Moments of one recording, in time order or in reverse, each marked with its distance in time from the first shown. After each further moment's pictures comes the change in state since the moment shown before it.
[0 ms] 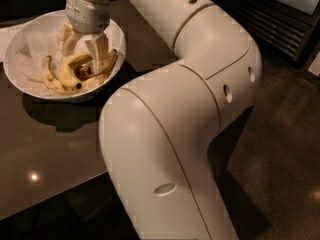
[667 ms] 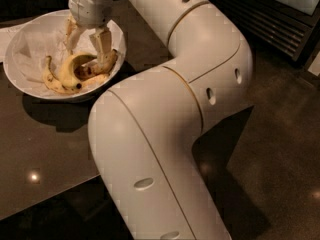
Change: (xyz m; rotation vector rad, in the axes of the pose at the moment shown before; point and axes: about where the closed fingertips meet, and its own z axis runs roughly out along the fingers) arm 0.023 -0.008 -0.010 0.012 0.073 -0.036
